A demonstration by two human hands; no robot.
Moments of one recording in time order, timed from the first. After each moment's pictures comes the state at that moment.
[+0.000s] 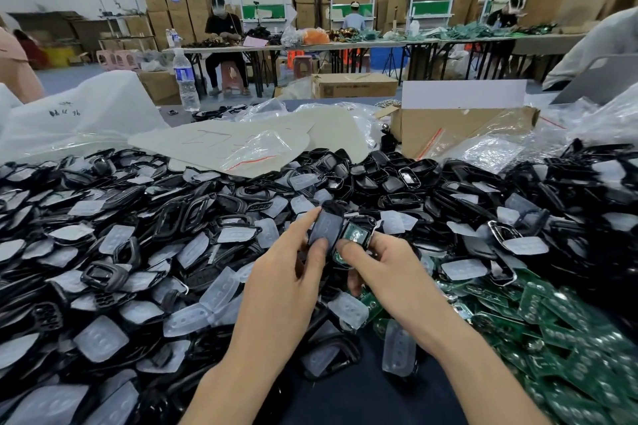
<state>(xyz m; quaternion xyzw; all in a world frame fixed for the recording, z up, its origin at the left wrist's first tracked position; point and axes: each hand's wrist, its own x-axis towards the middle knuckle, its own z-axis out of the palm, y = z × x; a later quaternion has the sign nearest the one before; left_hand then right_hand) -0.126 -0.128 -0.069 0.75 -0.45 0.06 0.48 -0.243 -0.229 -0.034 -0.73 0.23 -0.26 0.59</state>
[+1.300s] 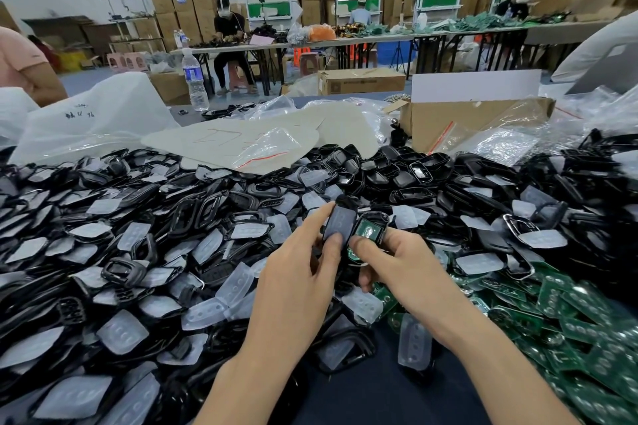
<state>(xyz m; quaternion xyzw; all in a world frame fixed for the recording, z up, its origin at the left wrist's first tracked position) -0.129 -0.125 -0.065 0.74 -0.46 0.07 0.48 -0.242 -0.231 -0.037 -0.72 0.22 -0.25 0.61</state>
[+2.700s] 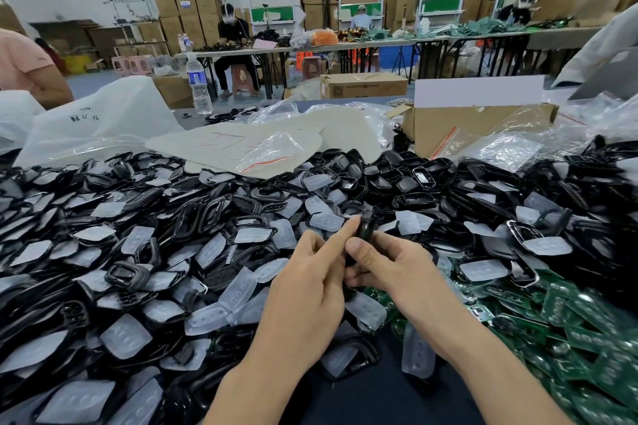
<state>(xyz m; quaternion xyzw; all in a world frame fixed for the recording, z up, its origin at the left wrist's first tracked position) -0.132 -0.121 -0.067 0.73 -0.52 0.02 0.44 -0.234 -0.228 -0.040 -0.63 0.17 -0.25 0.71</state>
